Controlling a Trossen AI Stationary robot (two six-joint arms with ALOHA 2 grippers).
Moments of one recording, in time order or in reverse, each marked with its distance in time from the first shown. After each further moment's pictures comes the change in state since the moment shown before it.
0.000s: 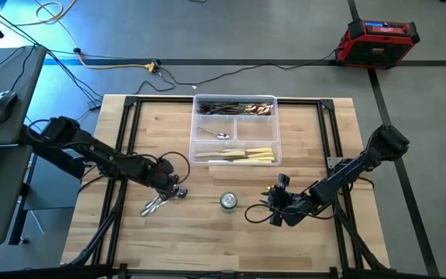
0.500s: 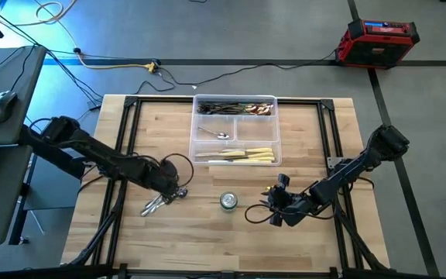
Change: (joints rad) left arm -0.066 0.002 0.144 -0.038 -0.003 -0.001; right arm 0.000 0.000 0.000 0.000 -0.003 -0.007
